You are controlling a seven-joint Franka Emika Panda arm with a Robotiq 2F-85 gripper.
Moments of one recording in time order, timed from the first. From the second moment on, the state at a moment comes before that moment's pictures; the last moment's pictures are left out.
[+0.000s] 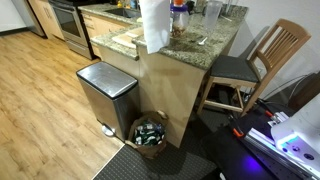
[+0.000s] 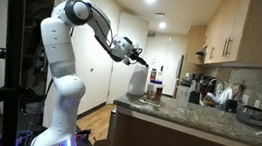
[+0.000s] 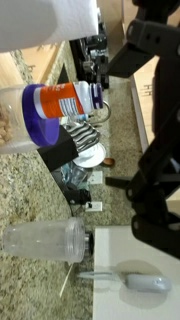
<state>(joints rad) -0.08 -0.32 0.25 -2.27 -1.13 2.73 1.49</state>
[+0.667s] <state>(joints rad) -0.08 -0.21 0.16 -2.27 -1.16 2.98 1.34</state>
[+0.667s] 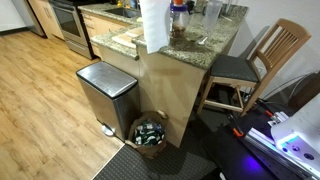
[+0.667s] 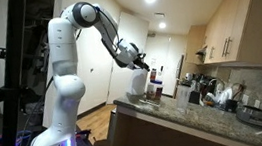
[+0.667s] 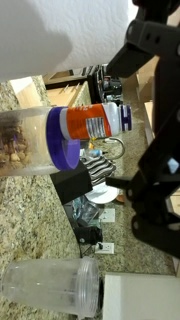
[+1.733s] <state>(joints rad) -0.10 -0.22 0.17 -2.20 -1.49 2.98 1.59</state>
